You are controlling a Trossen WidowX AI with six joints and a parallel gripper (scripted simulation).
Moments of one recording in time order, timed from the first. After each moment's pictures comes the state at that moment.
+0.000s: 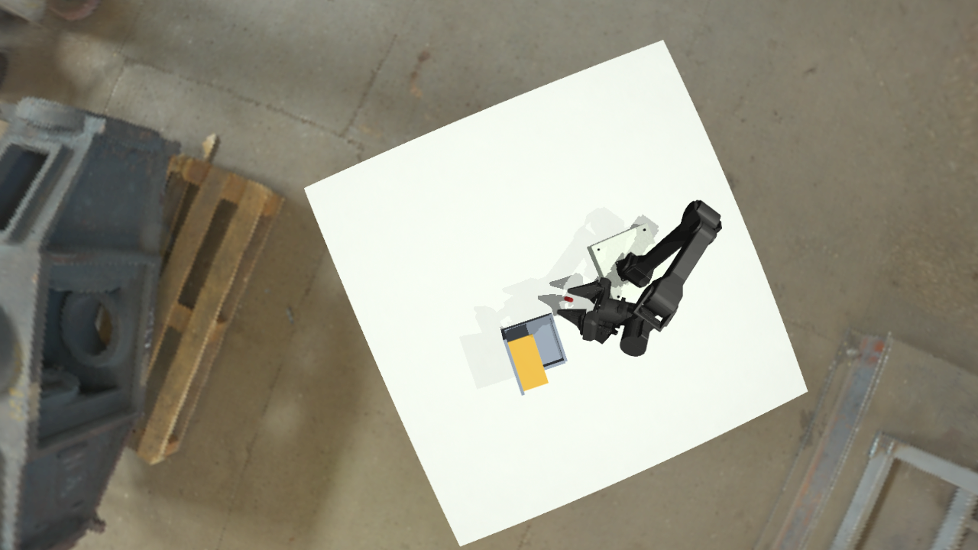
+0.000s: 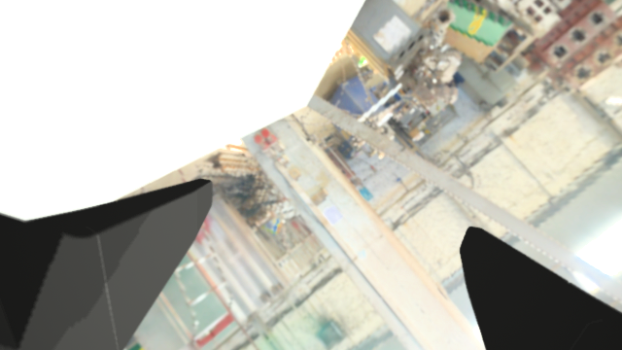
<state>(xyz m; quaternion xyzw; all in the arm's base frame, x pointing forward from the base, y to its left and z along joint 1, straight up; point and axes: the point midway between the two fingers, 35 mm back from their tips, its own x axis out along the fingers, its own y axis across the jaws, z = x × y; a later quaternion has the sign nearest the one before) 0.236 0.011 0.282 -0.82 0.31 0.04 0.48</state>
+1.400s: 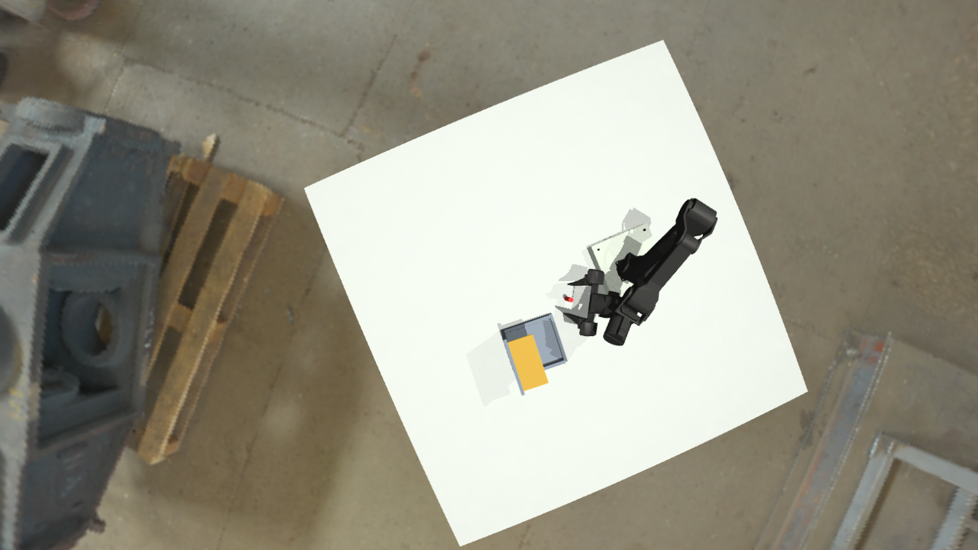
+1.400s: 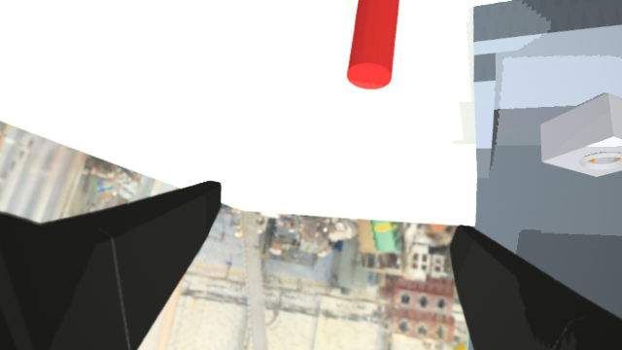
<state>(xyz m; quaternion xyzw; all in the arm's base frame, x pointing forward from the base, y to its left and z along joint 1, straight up) 0.201 0.030 0.086 -0.92 0.22 0.33 0.09</state>
